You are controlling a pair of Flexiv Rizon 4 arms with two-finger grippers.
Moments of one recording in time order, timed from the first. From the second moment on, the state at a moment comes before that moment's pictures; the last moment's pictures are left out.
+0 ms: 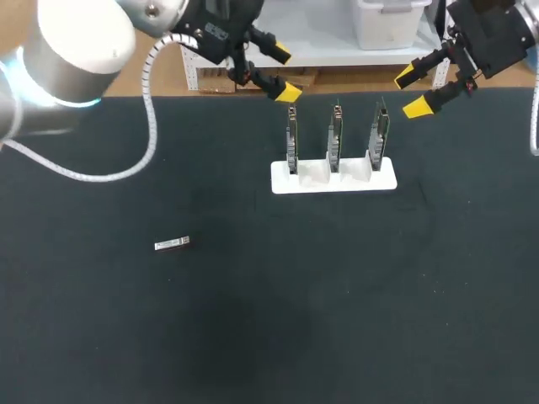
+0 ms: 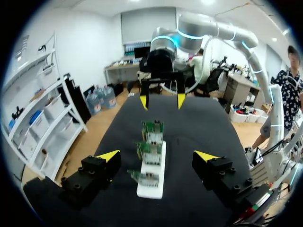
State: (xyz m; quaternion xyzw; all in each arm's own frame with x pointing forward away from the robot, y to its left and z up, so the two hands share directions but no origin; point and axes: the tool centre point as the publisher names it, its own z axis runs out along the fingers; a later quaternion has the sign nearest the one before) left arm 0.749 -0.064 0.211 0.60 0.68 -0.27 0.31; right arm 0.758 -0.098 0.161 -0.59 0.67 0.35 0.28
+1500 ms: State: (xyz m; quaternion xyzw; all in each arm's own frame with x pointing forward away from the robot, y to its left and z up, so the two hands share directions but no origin) left arm 0.610 0.095 0.111 0.55 0.83 -0.10 0.04; right arm 0.758 -0.098 0.161 -0.59 0.67 0.35 0.28
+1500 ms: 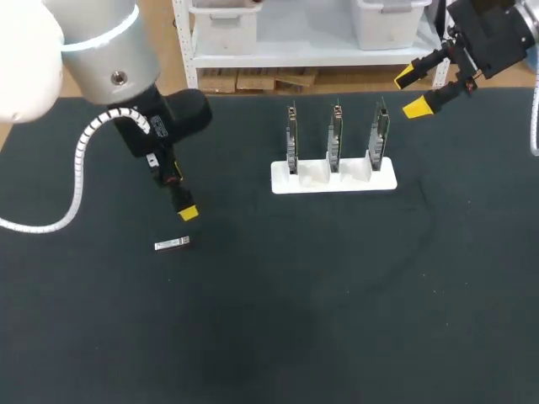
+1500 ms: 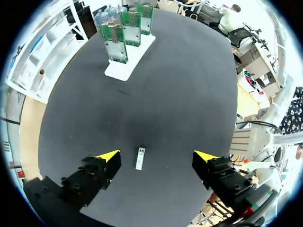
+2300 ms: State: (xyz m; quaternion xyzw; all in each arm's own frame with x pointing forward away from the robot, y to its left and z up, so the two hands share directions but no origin) left arm 0.598 0.085 0.102 0.62 0.78 -0.02 0.03; right arm 0.758 -0.098 0.161 -0.59 0.67 0.35 0.28
